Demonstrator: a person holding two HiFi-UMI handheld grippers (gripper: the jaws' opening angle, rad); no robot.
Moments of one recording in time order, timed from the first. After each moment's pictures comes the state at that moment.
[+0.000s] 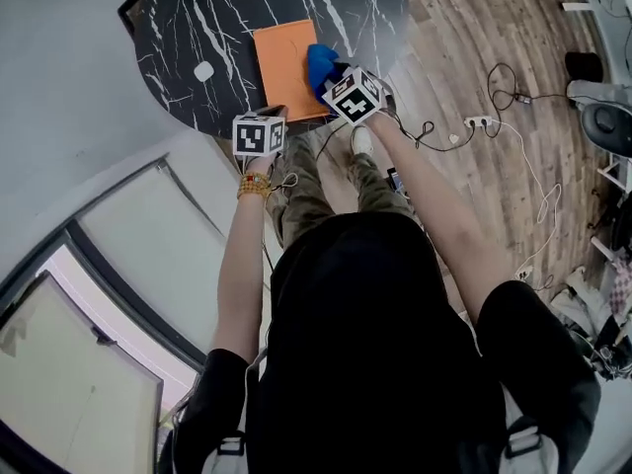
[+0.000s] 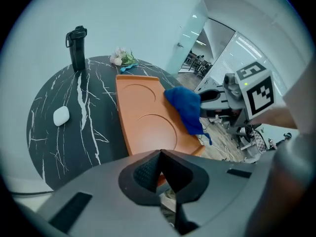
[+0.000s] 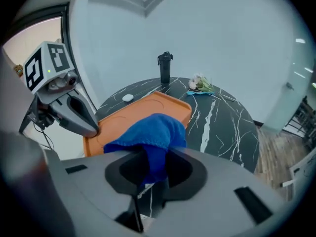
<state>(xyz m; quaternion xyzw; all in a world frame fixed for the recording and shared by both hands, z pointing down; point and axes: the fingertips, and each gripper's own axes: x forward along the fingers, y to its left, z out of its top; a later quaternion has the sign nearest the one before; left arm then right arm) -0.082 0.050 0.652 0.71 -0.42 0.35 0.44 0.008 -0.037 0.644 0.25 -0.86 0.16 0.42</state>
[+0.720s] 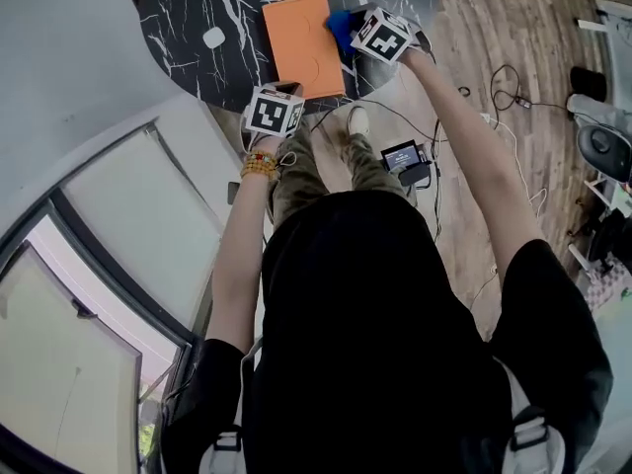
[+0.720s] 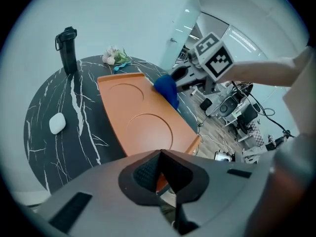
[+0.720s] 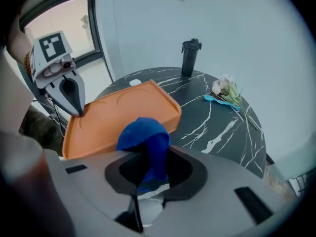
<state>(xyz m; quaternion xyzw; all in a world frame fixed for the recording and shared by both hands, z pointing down) -0.081 0.051 0.655 0.72 -0.38 0.39 0.43 -0.004 -0.106 0.666 0.08 -0.86 0.06 0.50</state>
